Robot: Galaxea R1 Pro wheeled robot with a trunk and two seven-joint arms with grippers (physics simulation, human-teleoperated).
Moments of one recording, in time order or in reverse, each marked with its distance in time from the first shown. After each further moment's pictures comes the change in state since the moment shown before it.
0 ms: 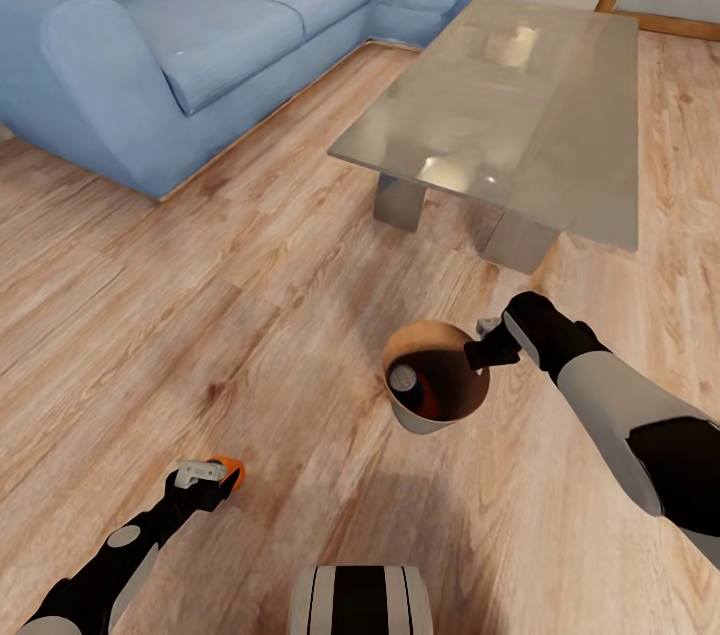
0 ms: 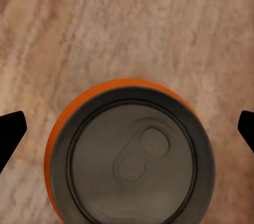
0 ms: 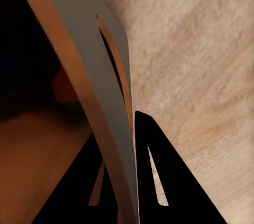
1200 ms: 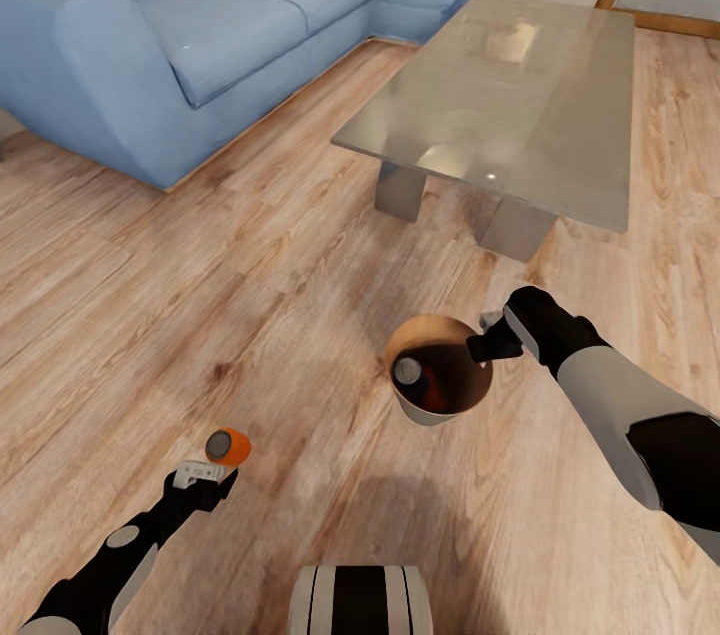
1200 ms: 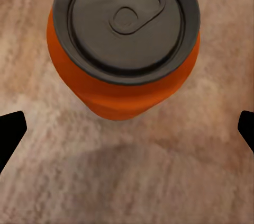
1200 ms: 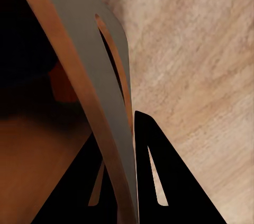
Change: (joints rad) left arm 0.000 0.000 0.008 0.003 0.007 0.004 0.003; right arm -0.016 0.003 -0.011 -0.003 -0.011 0.000 -0.070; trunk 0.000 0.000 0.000
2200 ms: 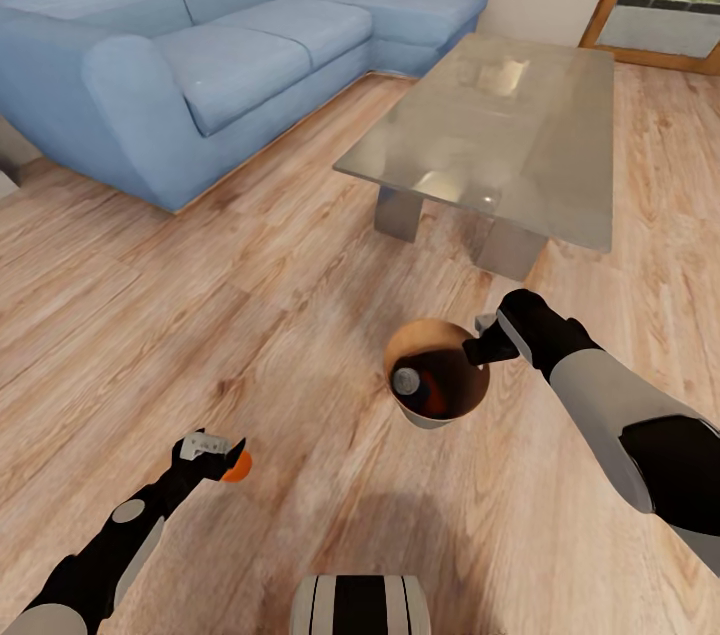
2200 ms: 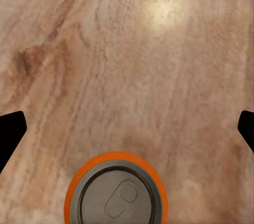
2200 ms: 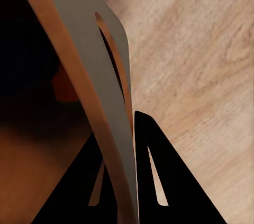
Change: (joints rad) left arm 0.001 0.001 -0.009 -0.160 -0.012 0.007 -0.004; right arm 0.011 0.023 -0.008 -0.004 0.057 -0.003 -0.002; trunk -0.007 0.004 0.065
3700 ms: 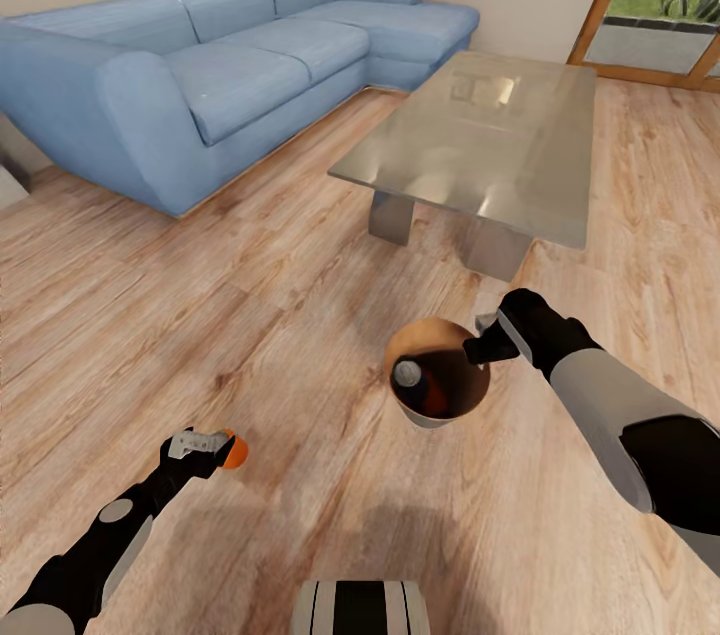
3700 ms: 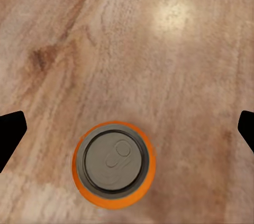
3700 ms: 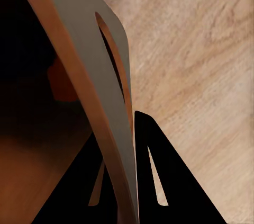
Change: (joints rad) left arm 0.000 0.031 0.010 -0.001 0.008 -0.006 0.003; right arm -0.001 -0.001 -0.004 -0.001 0.007 -0.001 0.000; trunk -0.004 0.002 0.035
